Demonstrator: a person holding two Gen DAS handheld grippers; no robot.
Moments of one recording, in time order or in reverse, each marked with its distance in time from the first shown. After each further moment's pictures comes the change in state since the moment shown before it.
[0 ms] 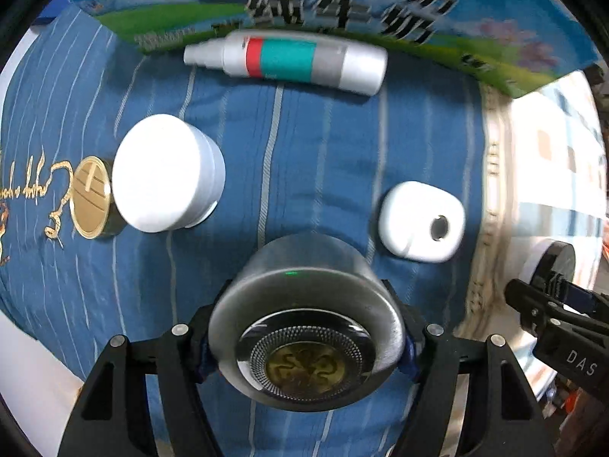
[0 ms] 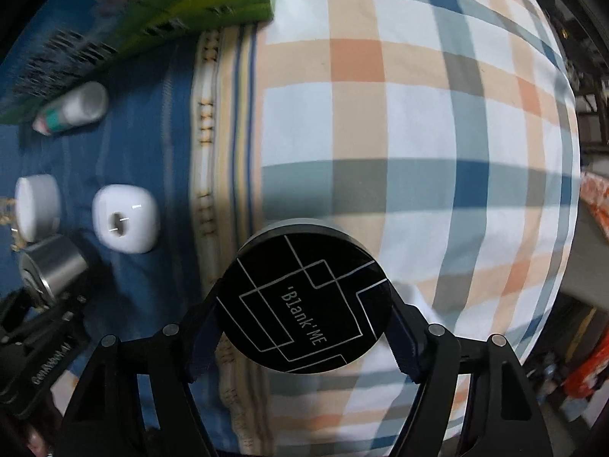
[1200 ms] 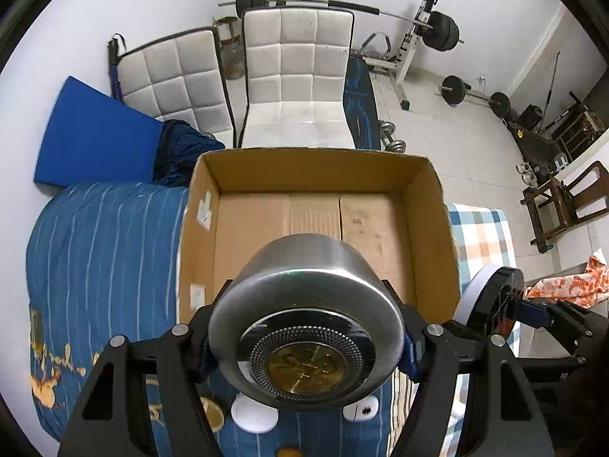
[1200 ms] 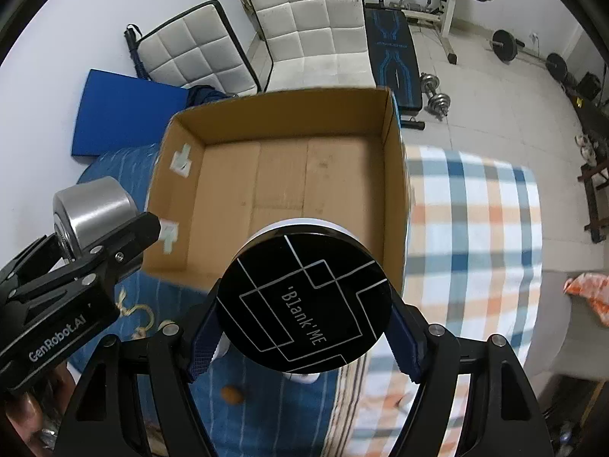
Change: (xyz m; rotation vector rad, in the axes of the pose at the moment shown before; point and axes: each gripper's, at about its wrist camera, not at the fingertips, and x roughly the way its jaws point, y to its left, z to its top) left arm -0.232 0.044 0.168 0.134 -0.435 -0.129; right arm -0.228 0.111 0.130 -0.095 -0.367 0.135
